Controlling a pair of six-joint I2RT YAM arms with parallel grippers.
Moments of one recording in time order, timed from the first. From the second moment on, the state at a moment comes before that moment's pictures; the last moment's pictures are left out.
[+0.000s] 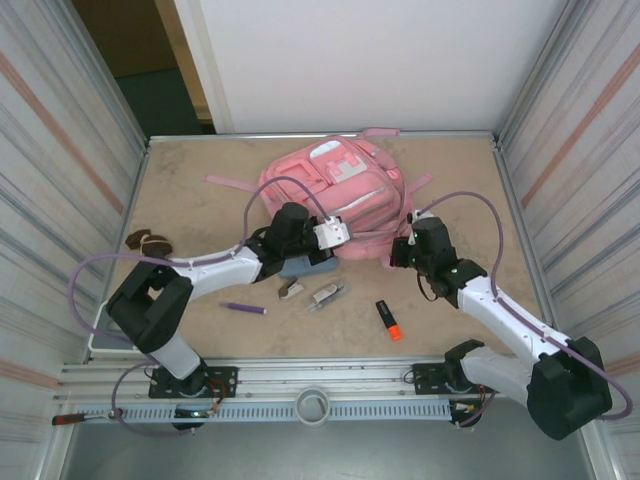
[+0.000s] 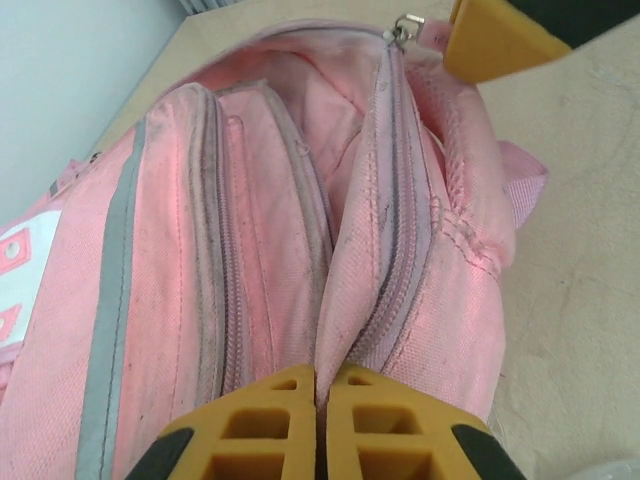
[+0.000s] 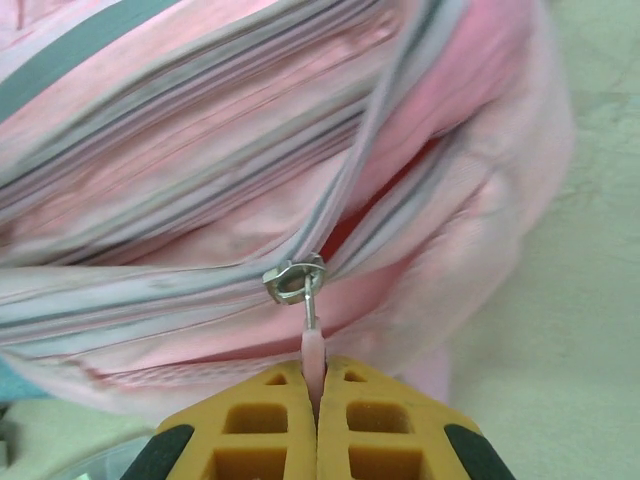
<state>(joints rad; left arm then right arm) -0.73 1.61 0.89 0.25 0.26 0.58 0.43 1.04 0.60 -0.25 0.09 0.44</state>
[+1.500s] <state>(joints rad) -0.79 1.70 1.03 0.13 0.30 0.58 0.57 1.05 0.63 -0.20 0.00 0.45</state>
